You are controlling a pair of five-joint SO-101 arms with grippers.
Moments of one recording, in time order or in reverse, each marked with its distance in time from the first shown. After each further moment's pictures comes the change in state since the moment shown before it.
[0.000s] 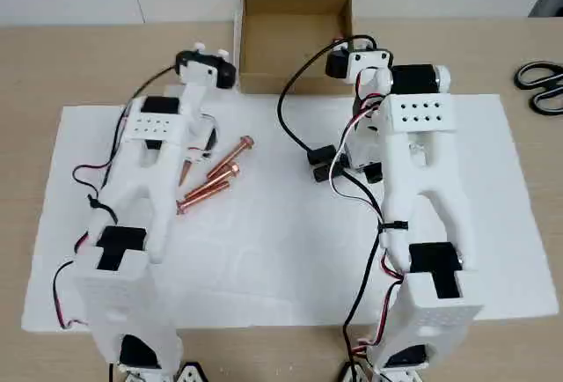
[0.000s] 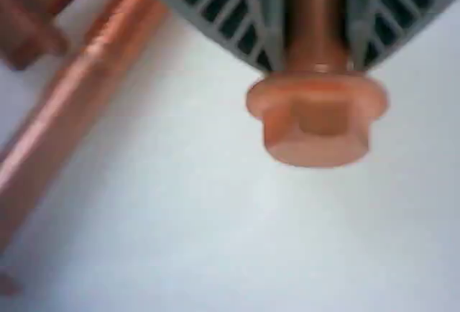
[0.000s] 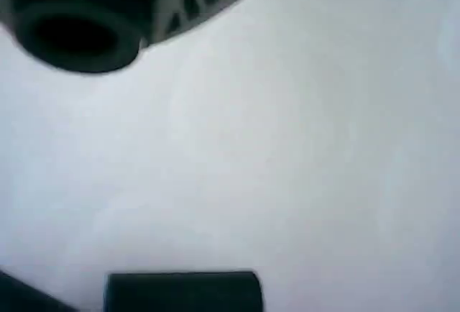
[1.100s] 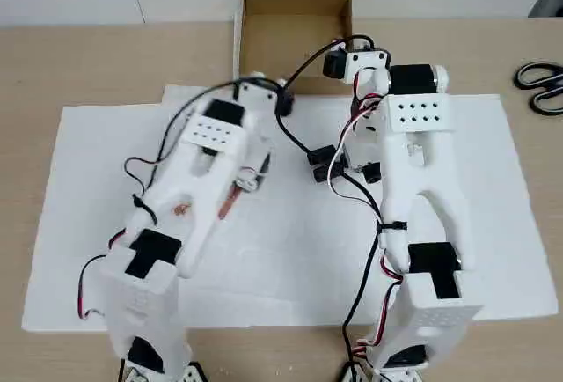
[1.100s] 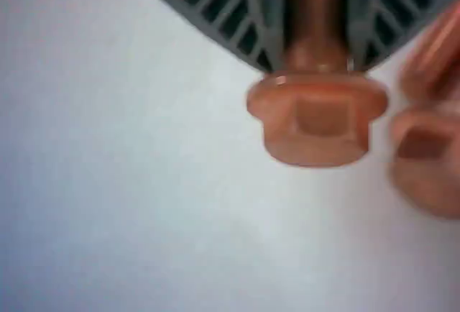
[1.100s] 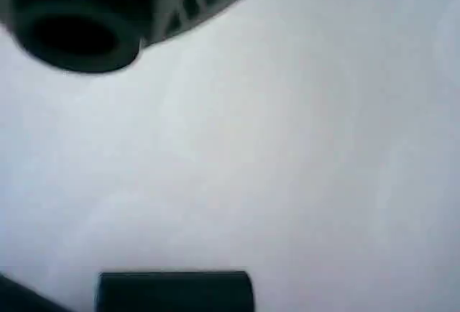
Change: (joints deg) left arm 16.3 0.1 0.1 13.1 10.5; right arm -0.5 0.0 0.0 0.0 0.0
